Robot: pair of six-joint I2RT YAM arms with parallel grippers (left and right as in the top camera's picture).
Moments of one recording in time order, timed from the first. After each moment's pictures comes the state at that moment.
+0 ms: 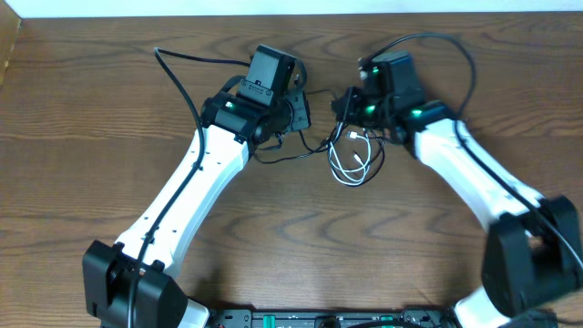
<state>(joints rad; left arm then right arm) -0.45 1.63 1.45 -0.77 0.09 -0.59 0.36 1.74 1.26 -0.30 -0.38 0.66</state>
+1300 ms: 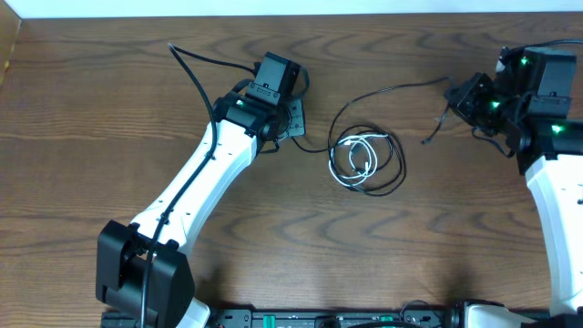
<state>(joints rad) -0.45 1.70 1.42 -0.77 -0.03 -0.49 -0.07 1.41 1.26 -0.64 -0.36 0.63</state>
